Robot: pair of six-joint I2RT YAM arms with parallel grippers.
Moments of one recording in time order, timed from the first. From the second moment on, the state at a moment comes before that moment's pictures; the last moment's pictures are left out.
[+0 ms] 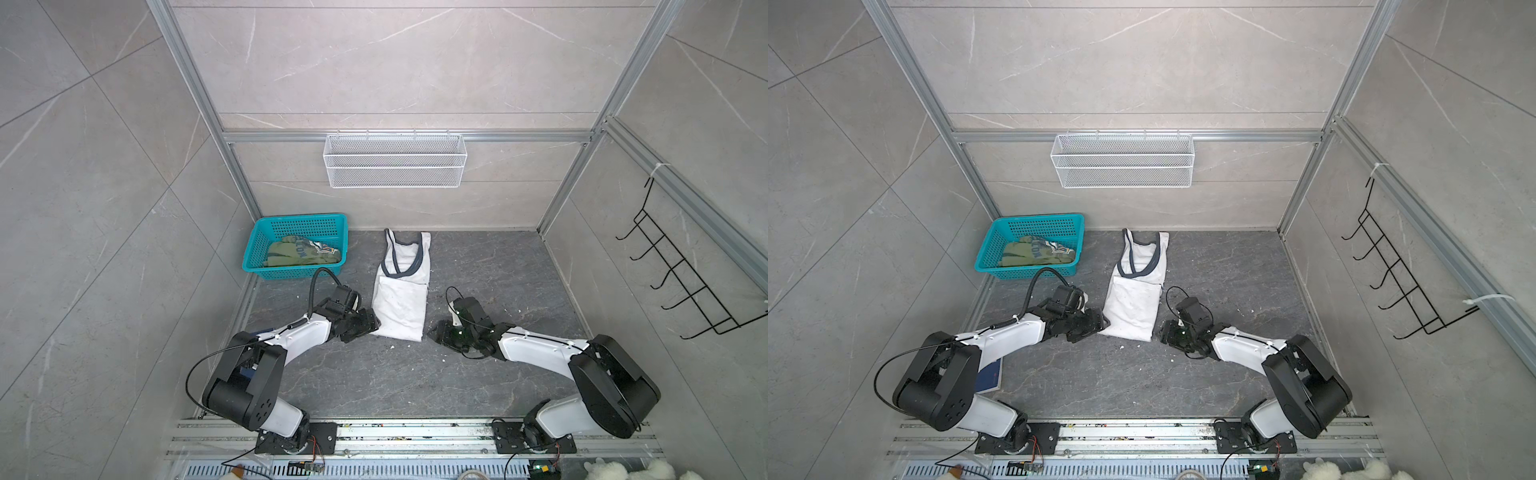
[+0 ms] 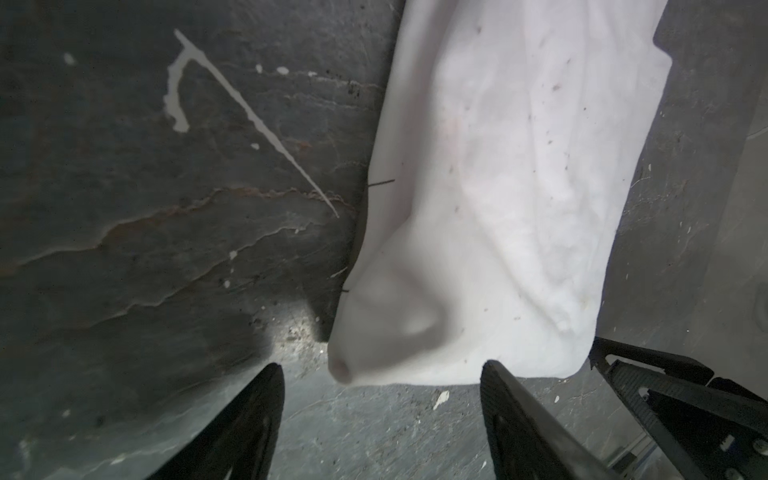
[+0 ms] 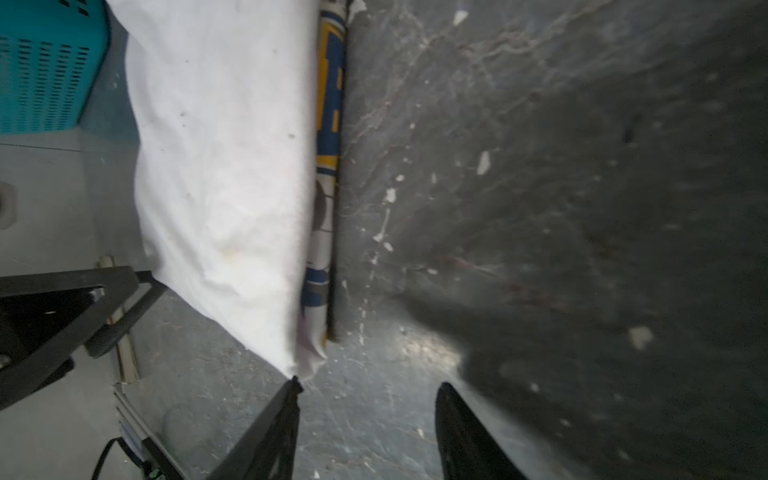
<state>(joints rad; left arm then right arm) -0.44 1.52 0.74 -0.24 0.30 -0.71 0.61 1.50 0.62 0.00 -0.25 0.90</state>
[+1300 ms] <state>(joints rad) -0.52 1.46 0.65 -0.16 0.29 -0.84 0.70 1.49 0.66 0.00 -0.24 0.95</state>
